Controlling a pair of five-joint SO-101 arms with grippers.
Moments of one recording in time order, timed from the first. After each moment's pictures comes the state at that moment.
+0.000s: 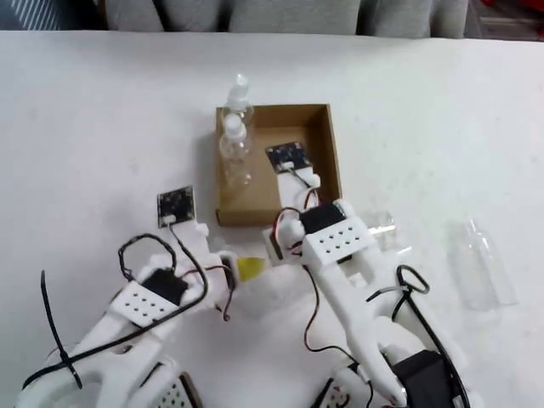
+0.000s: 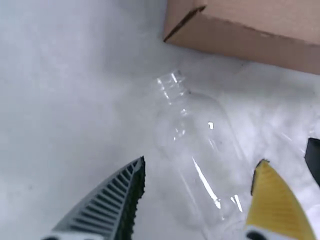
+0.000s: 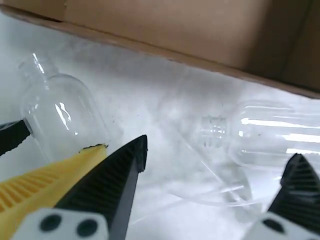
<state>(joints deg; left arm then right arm) 21.9 -44.4 77.0 44.6 44.2 -28.9 -19.4 41.6 61.5 -6.9</state>
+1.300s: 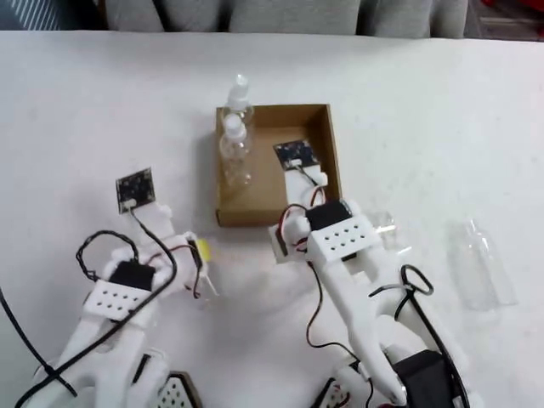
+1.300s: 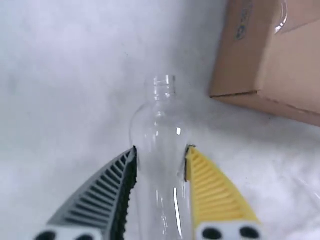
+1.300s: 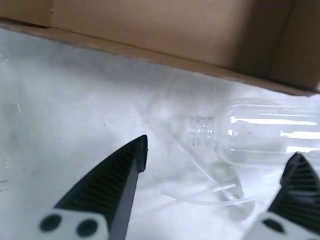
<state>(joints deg) 5.5 -44.6 76.0 44.4 32.9 -26.7 -19.4 41.6 61.5 -6.8</state>
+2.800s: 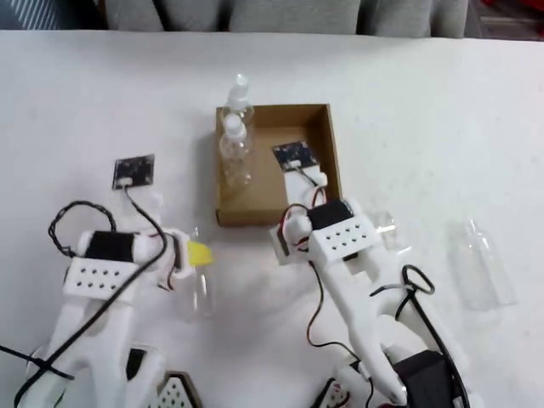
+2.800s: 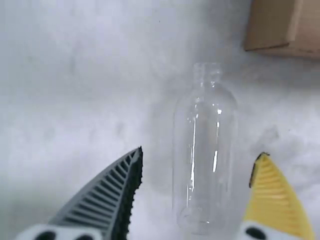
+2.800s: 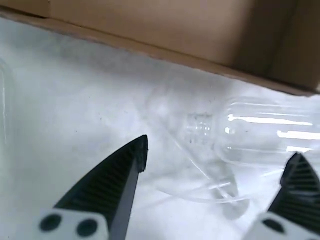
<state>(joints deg) -0.6 -42.9 57.6 72.0 15.9 -26.4 -19.4 41.6 62.4 -4.3</state>
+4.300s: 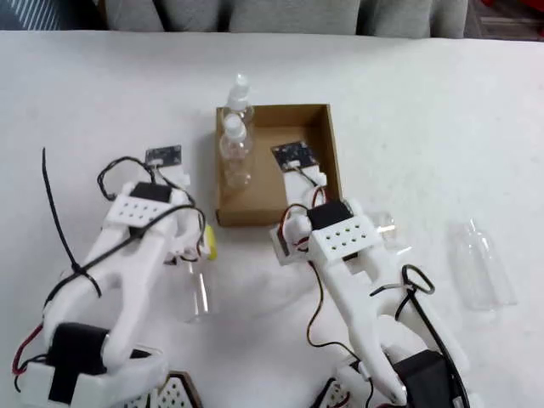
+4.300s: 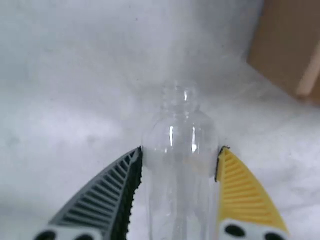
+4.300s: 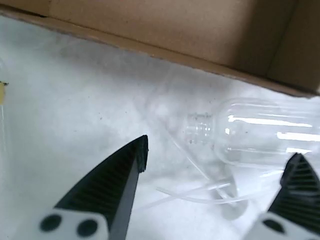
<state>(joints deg) 4.7 -10.7 41.8 69.2 23.6 -26.4 -19.4 41.6 62.4 -3.1</state>
